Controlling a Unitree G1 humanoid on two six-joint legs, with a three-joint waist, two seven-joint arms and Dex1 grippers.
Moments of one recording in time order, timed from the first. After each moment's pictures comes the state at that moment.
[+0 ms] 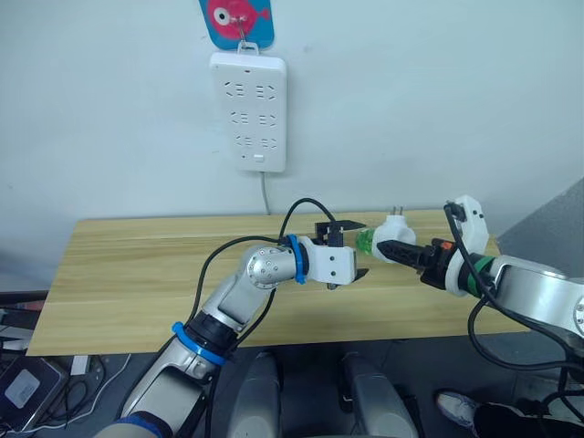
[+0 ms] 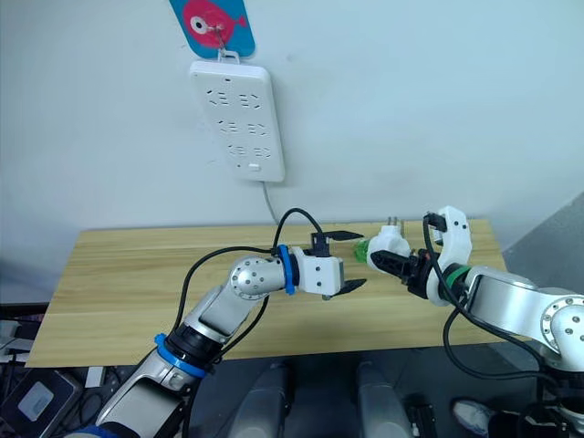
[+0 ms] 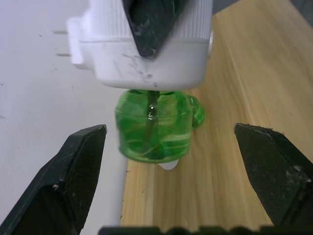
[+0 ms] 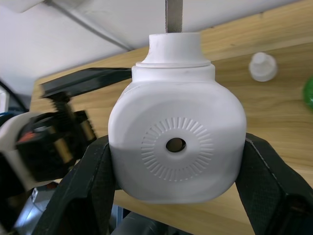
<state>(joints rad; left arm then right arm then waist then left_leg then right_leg) -0.56 0.29 -0.45 0.11 0.32 -0.19 -0.73 -0.28 -0.84 -0.07 -0.47 1.95 0.92 -0.59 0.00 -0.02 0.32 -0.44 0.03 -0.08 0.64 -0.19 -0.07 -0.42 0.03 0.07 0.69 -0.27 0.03</state>
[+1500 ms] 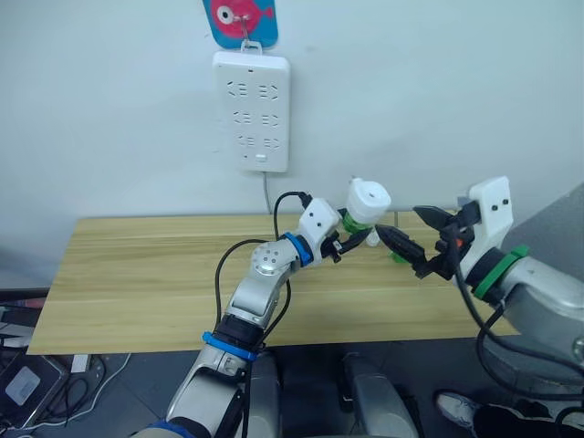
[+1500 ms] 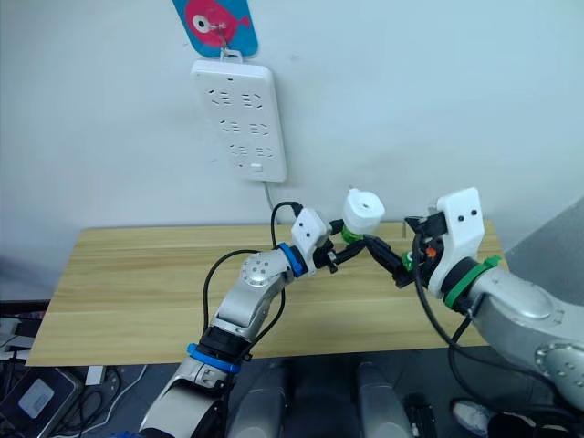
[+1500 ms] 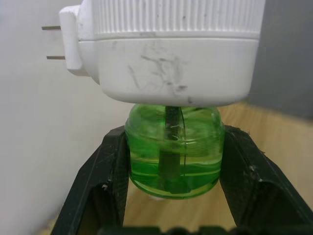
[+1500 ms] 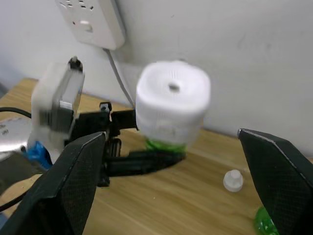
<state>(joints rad) -0.53 0.02 -0.18 0.22 -0.12 0.13 -0.66 -0.18 -0.84 -0.07 -0.80 1.19 0.74 -0.21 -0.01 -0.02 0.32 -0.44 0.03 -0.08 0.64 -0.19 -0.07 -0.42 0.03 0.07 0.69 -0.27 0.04</state>
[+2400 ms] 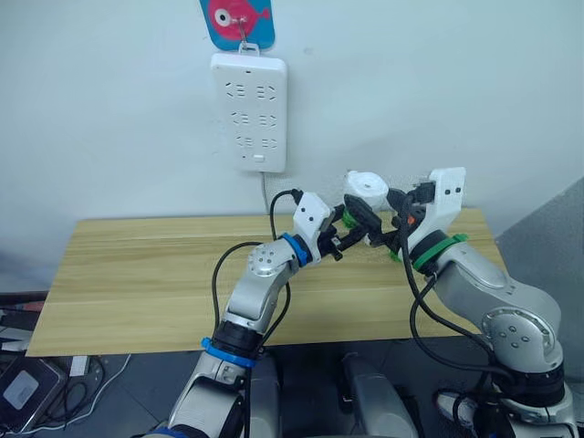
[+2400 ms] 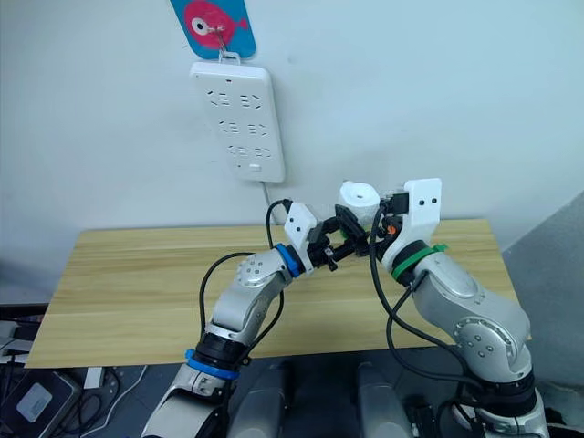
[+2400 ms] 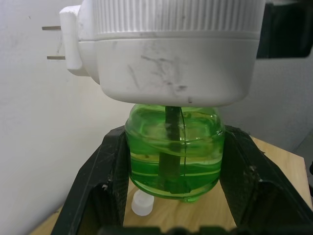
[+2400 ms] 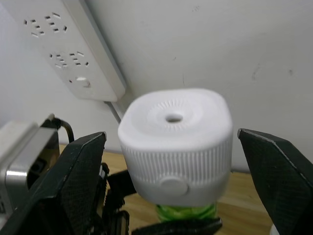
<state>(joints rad) -0.49 0.03 -0.19 0.12 -0.16 0.17 -0.66 -0.38 -0.38 0.01 -0.63 0.95 0.82 -0.22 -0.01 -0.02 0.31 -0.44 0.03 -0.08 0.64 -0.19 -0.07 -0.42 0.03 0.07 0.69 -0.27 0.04</state>
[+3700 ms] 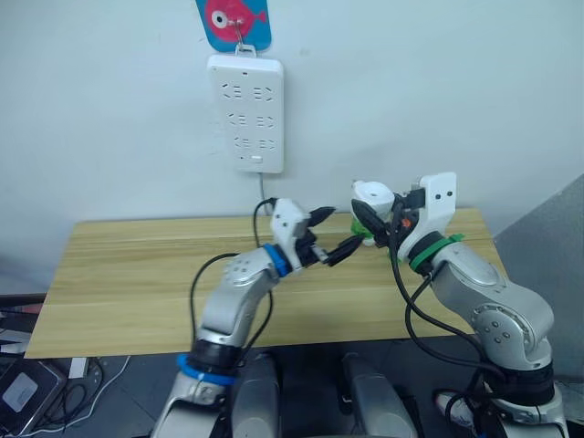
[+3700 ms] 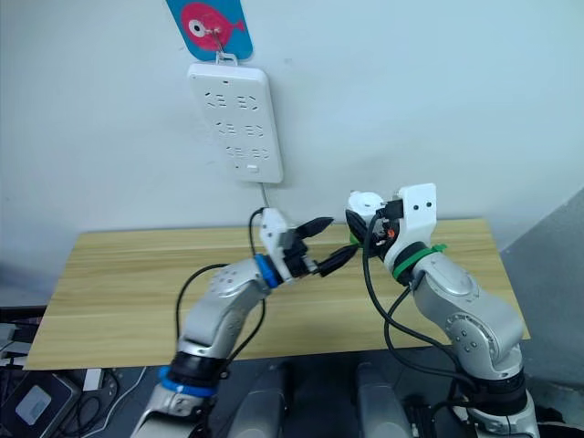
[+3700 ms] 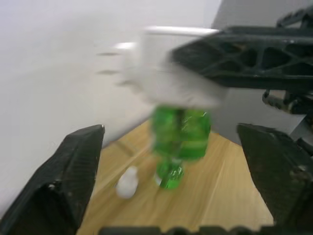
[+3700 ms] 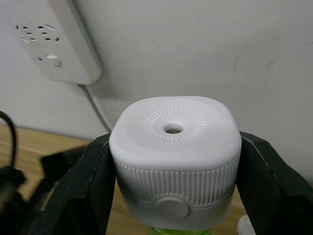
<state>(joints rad) -0.32 0.20 -0.07 -0.14 -0.38 0.39 -0.72 -0.33 -0.35 0.01 -0.60 0.68 0.83 -0.04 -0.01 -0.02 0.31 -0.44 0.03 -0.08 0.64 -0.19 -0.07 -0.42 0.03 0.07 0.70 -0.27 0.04</state>
